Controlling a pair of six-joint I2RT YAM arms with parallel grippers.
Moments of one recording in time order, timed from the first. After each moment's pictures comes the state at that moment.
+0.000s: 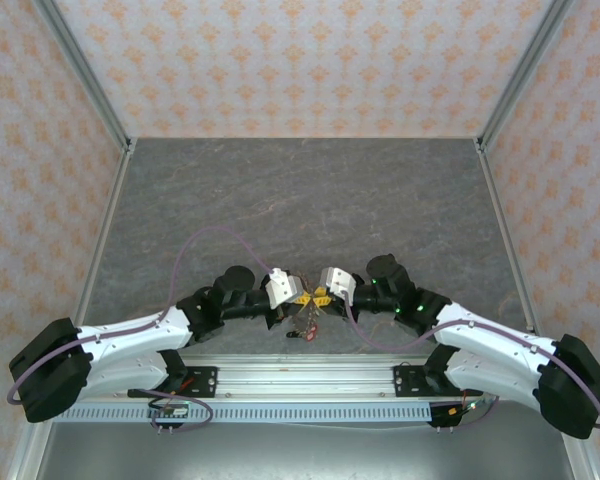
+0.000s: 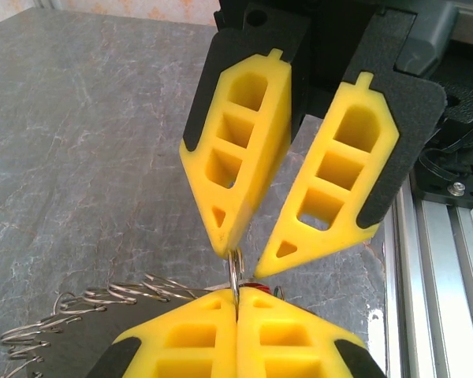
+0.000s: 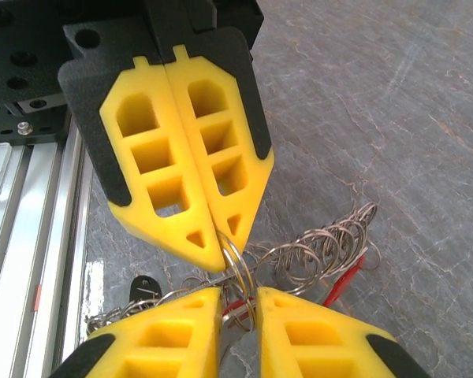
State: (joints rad) left arm -0.87 1.07 0.38 0.29 0.32 0.14; right arm 0.83 0.95 0.43 0.02 -0.45 -0.34
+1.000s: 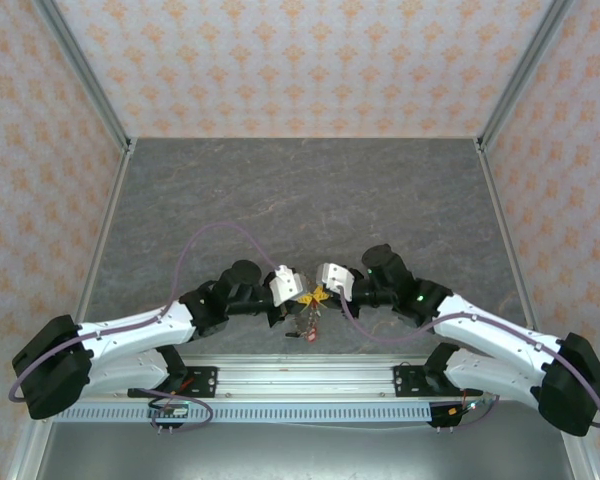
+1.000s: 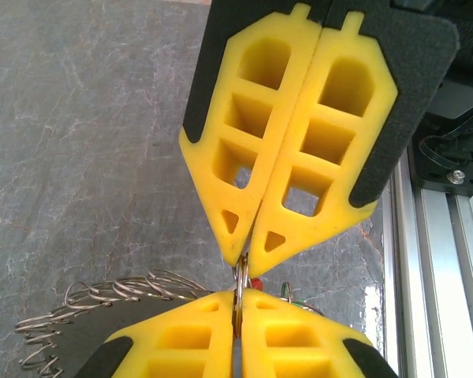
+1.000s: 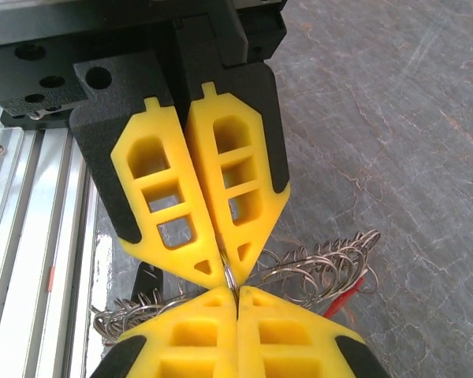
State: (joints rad) left arm -0.87 1.10 0.46 0.17 0.33 0.17; right arm 0.82 0.98 0.57 -0.19 -0.46 -0.41
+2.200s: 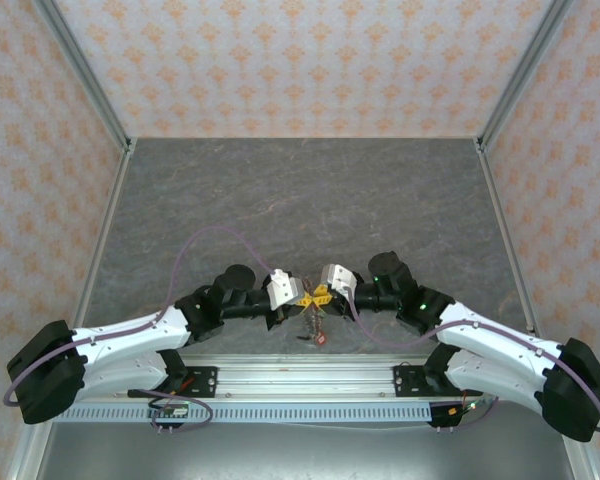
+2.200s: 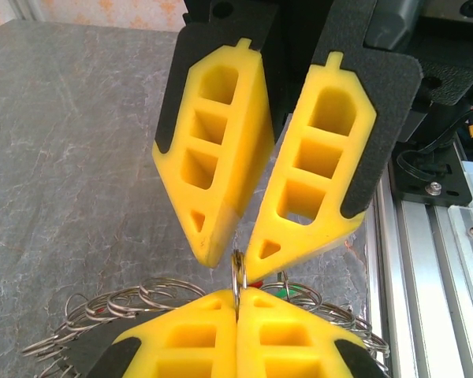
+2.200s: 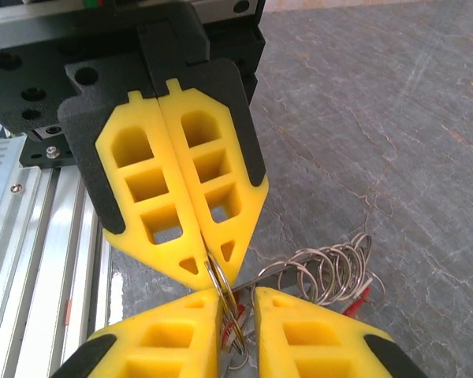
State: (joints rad) left arm -0.88 1.05 0.41 0.24 0.35 0.16; right arm 0.82 0.93 0.46 -0.01 -0.49 -0.28
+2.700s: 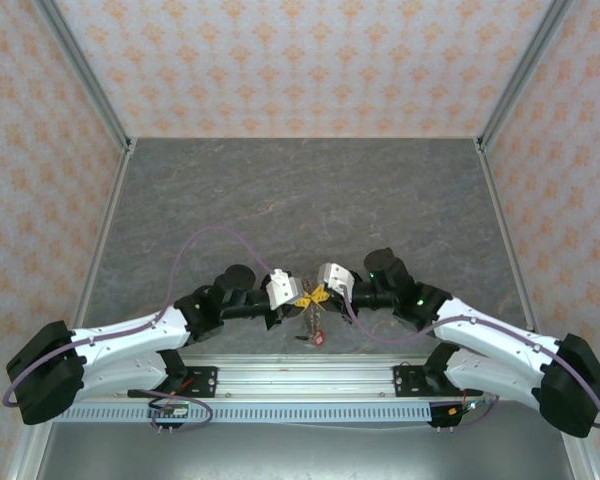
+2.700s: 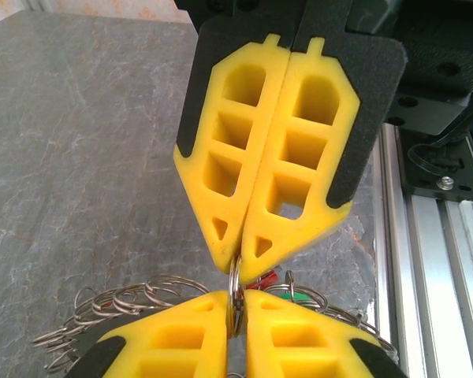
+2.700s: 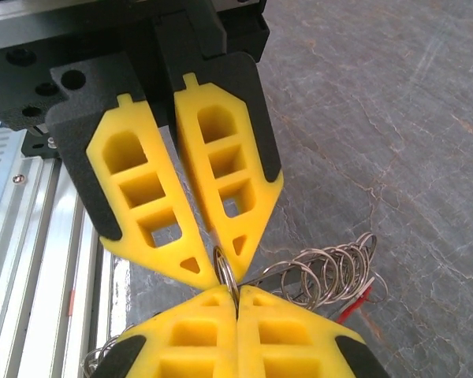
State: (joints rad) left arm -0.88 1.05 0.42 0.21 0.32 0.17; right arm 0.82 0.97 0.53 -0.10 -0.49 -0.32
